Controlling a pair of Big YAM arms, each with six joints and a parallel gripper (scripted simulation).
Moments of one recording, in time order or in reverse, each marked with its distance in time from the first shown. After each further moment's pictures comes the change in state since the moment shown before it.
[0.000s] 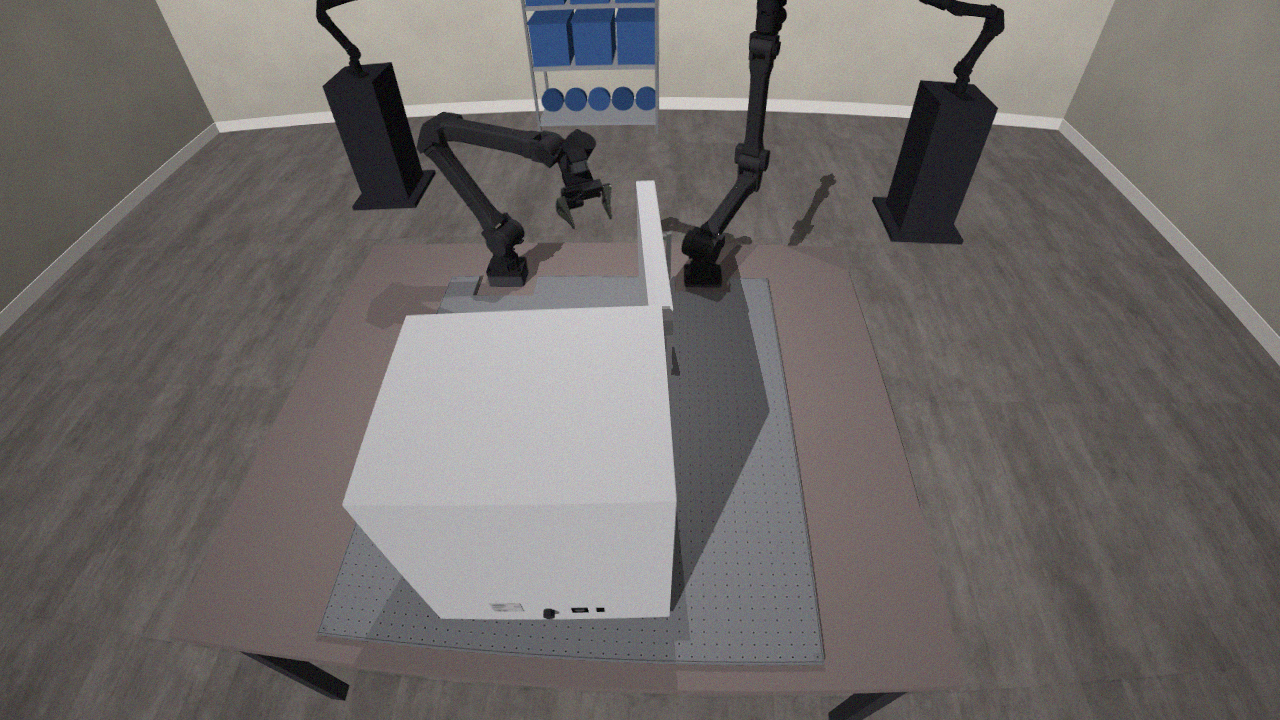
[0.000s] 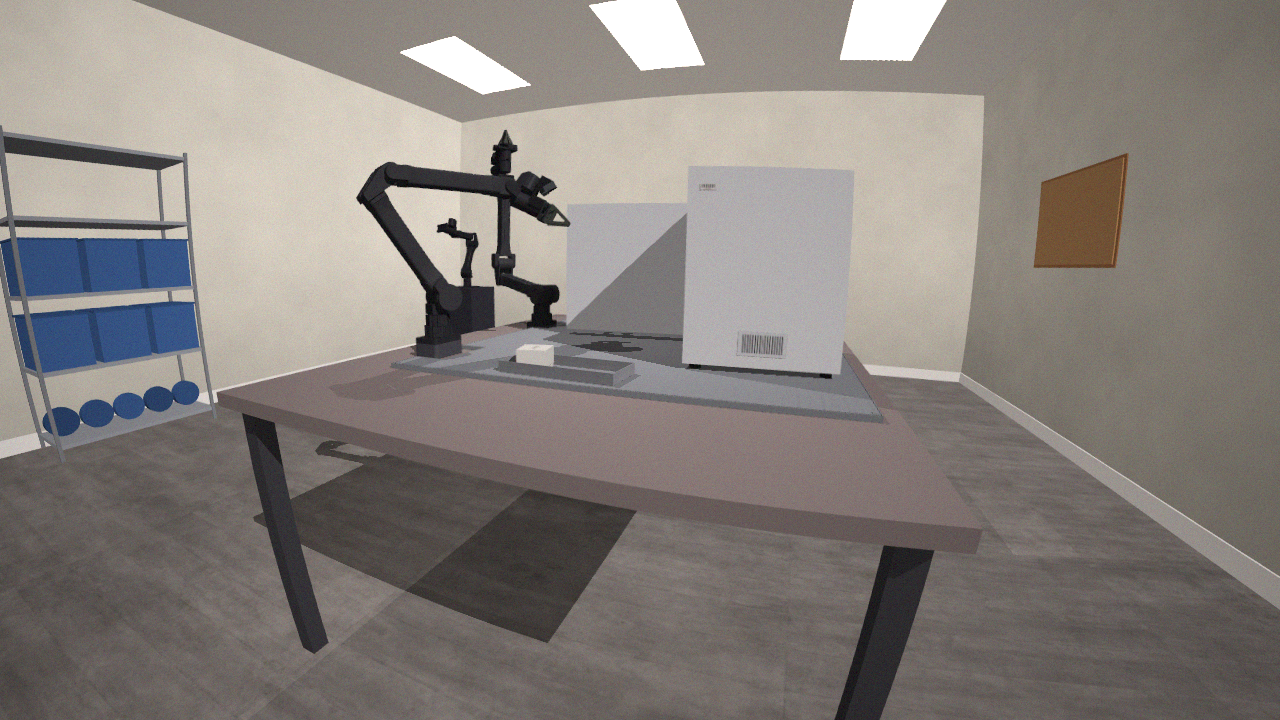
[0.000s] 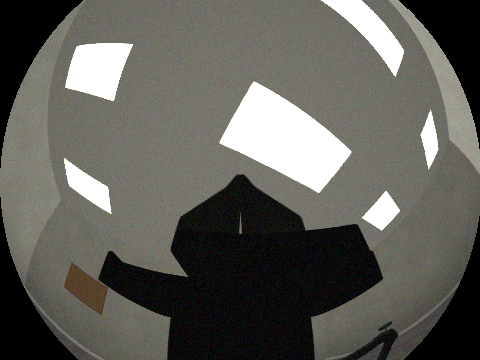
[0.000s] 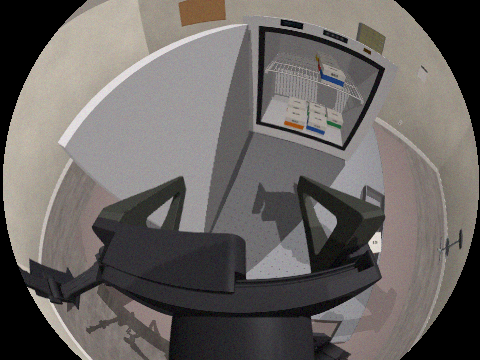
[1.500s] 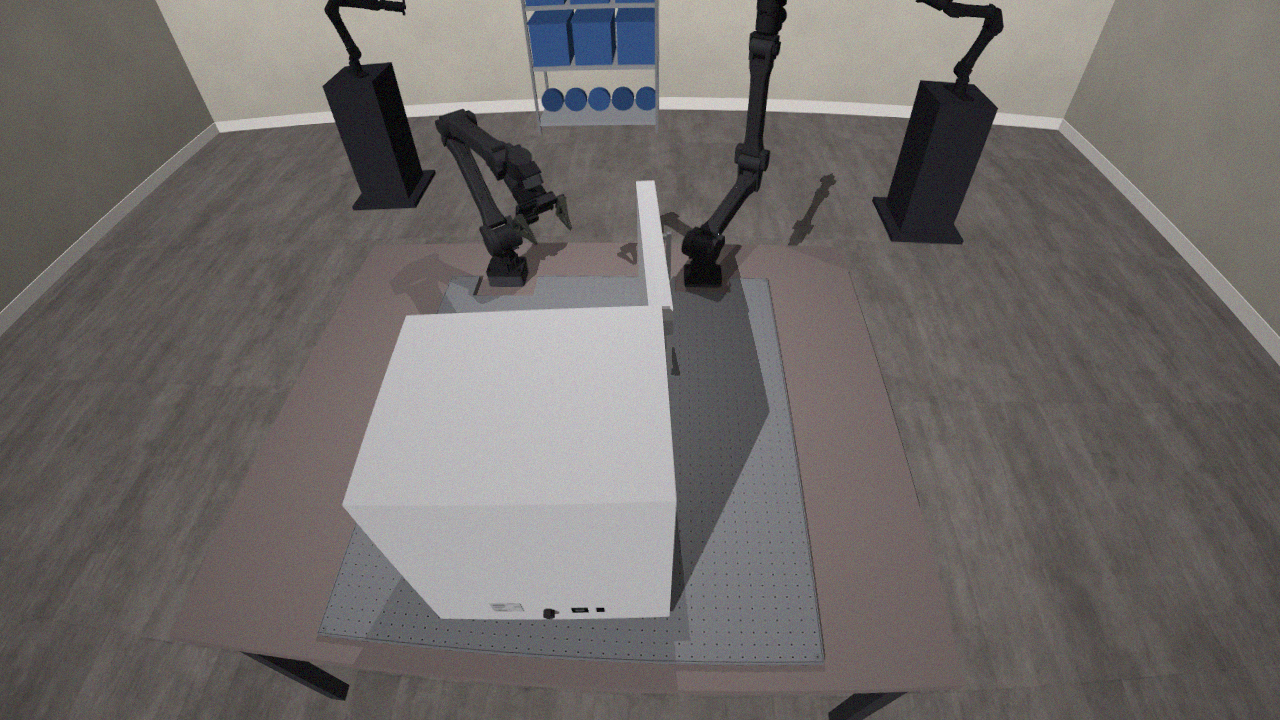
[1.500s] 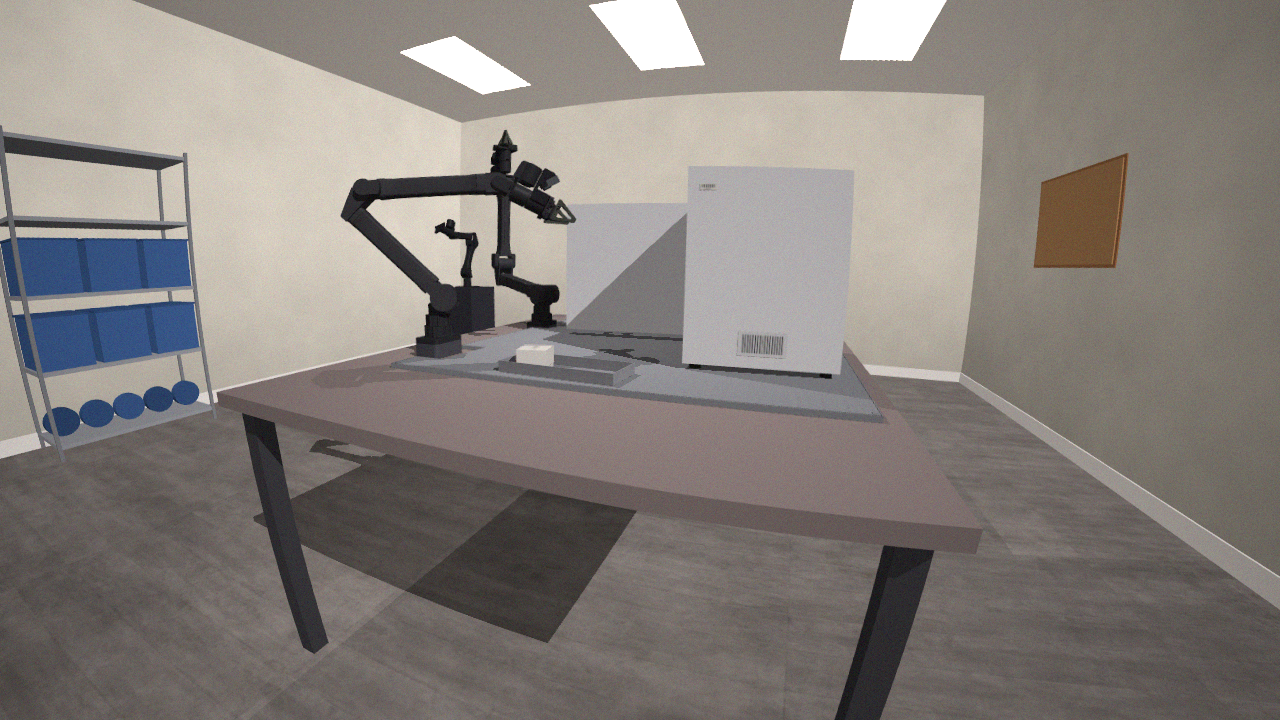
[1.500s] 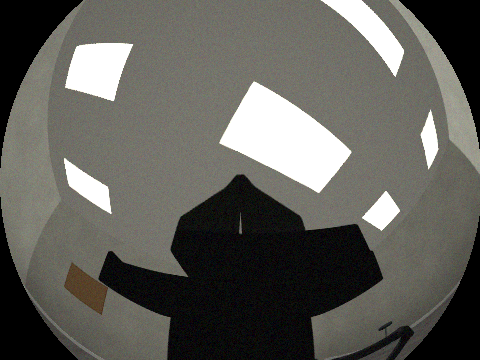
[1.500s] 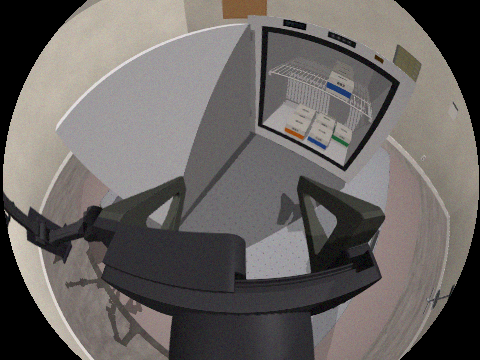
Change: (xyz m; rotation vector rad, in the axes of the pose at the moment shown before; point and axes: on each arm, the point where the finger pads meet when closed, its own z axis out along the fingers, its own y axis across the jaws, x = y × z) left arm 0.000 0.000 0.000 0.000 0.000 0.000; right arm -0.007 -0.105 0.012 -0.228 0.007 -0.112
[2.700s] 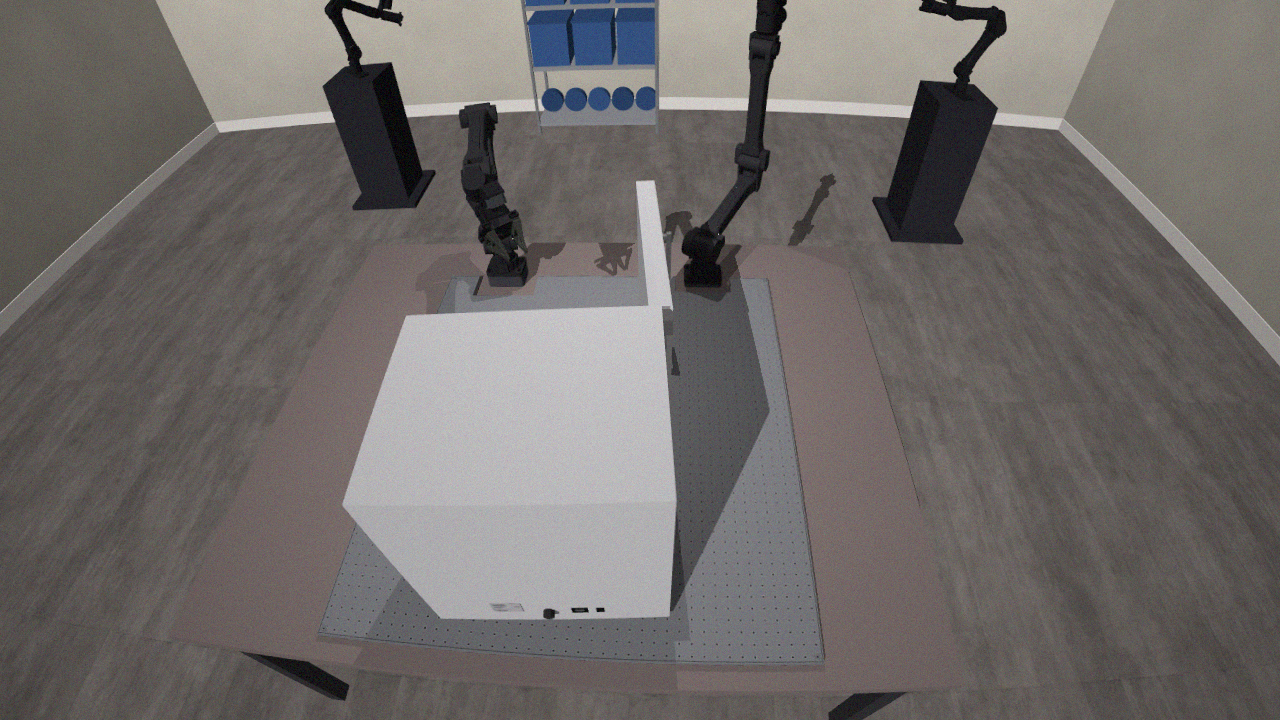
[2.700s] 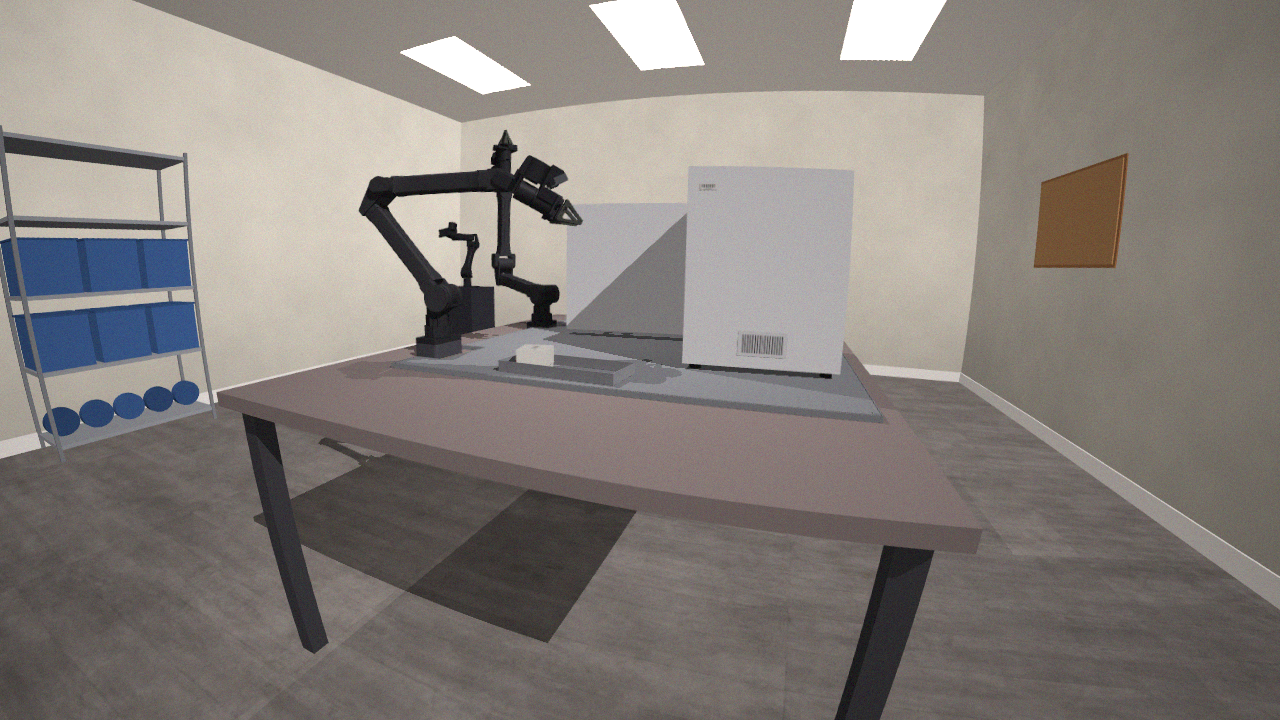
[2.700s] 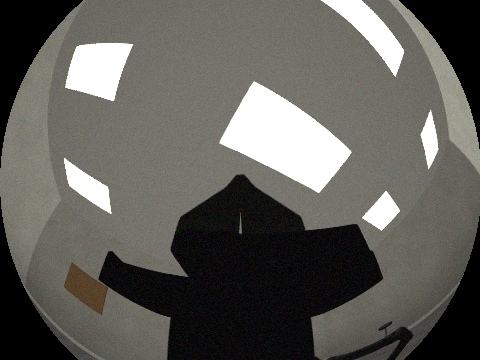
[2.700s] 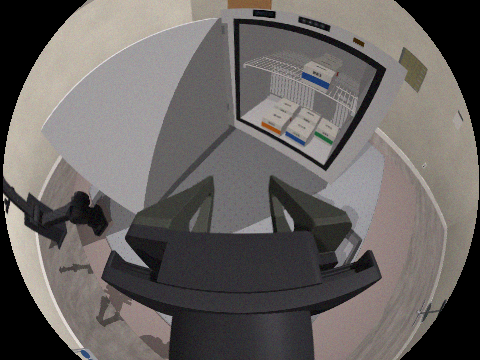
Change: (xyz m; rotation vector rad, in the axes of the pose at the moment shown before) left arm 0.000 0.000 0.000 0.000 0.000 0.000; right arm 0.009 -0.101 0.006 -0.040 0.029 -0.043
